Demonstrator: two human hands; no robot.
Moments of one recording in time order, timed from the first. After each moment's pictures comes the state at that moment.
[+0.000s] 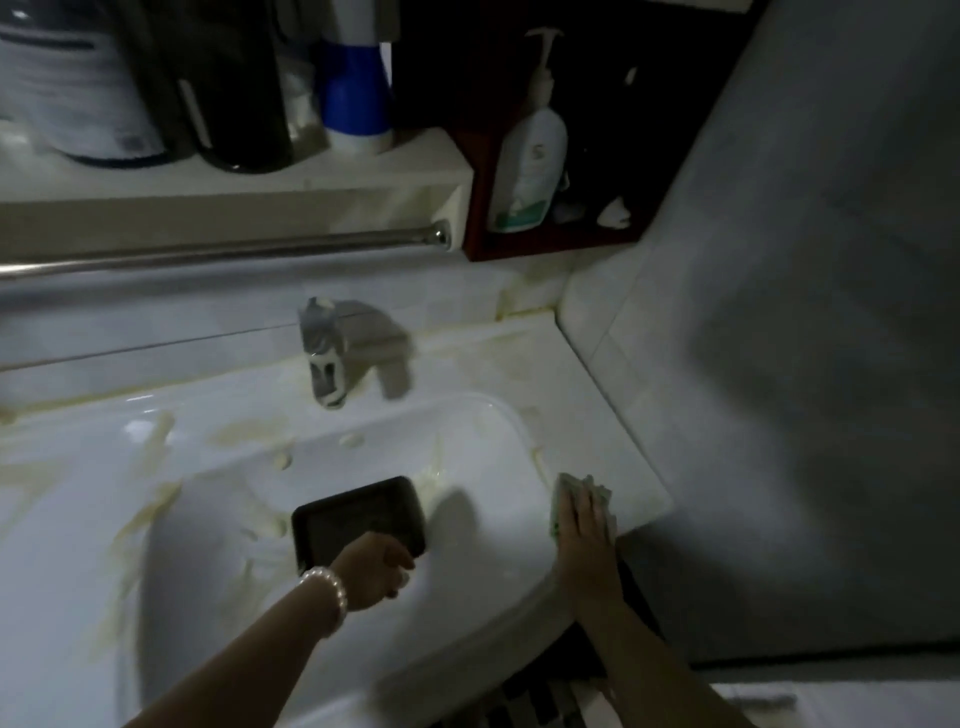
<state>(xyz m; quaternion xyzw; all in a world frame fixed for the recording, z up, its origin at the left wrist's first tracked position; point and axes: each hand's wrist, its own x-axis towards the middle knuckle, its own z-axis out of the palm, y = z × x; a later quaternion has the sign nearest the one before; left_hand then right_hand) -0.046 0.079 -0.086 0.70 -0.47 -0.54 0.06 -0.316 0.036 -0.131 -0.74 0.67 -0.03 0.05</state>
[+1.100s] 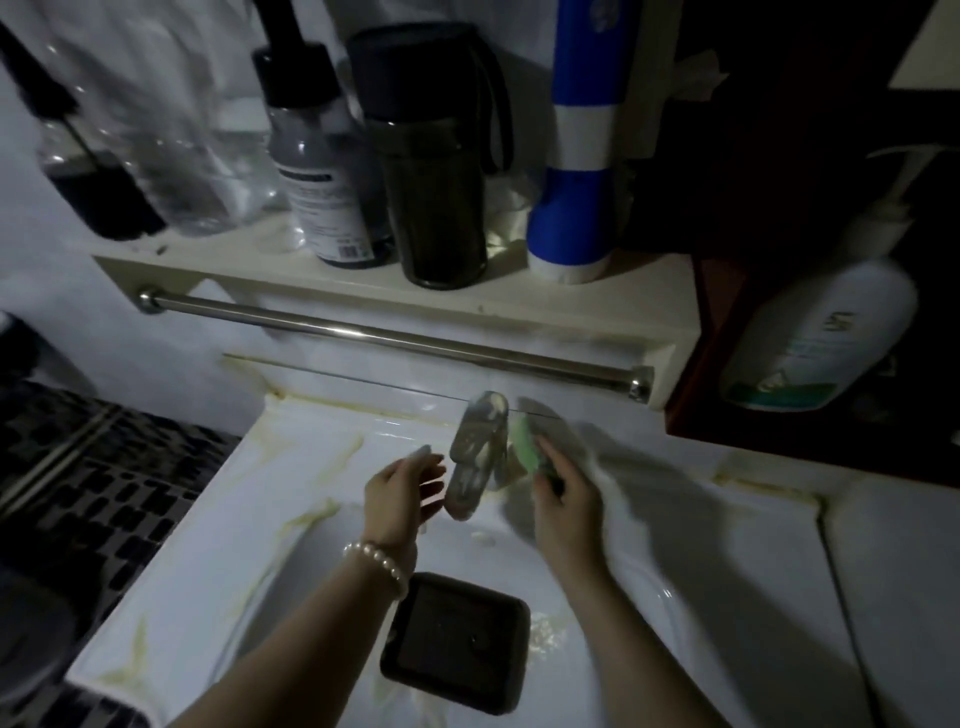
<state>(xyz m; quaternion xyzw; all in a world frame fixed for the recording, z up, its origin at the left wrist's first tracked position) 0.008 -0.026 0.004 0.67 0.01 -0.31 0.67 -0.103 -0.134 -0.045 -0.71 0.35 -0.35 0.50</state>
